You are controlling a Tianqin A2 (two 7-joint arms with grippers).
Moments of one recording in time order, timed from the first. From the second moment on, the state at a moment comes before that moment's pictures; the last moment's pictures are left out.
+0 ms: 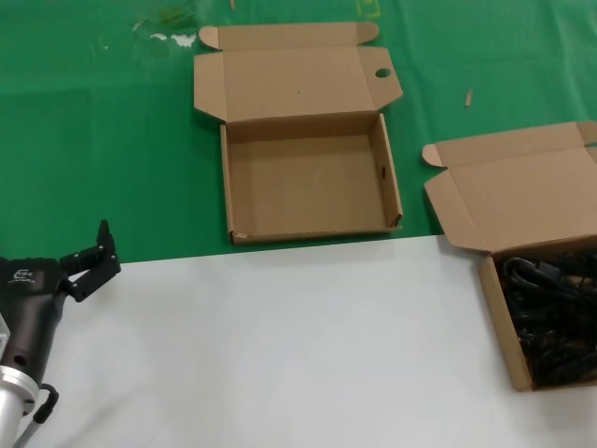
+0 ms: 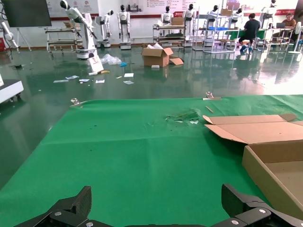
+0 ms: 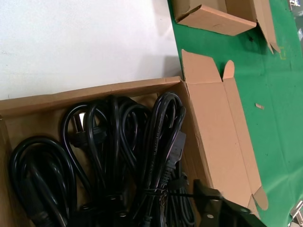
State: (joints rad) left arm 0.00 -0.30 1.60 -1.60 -1.80 0.00 0.00; right arm 0.50 1.32 -2.72 1.64 2.74 0.28 -1.11
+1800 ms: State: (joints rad) left arm 0.00 -0.30 1.60 -1.60 -1.80 0.00 0.00; right arm 0.81 0.89 -2.74 1.60 2.75 0.26 -1.44
